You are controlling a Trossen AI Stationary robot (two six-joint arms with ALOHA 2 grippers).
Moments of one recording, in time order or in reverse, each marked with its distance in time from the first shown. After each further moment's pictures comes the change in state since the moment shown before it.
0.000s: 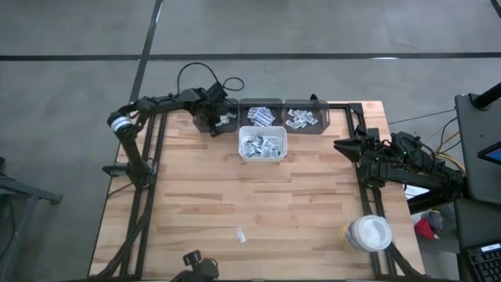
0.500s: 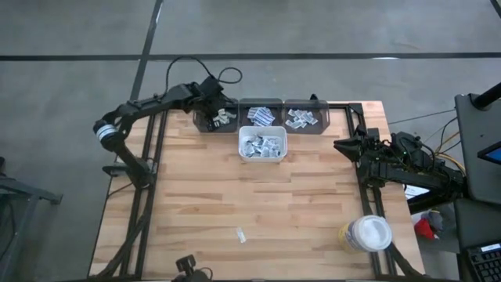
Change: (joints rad) left arm -0.045 -0.163 0.068 -0.114 -0.065 -0.033; right arm 0.000 0.000 0.000 0.000 0.000 0.000
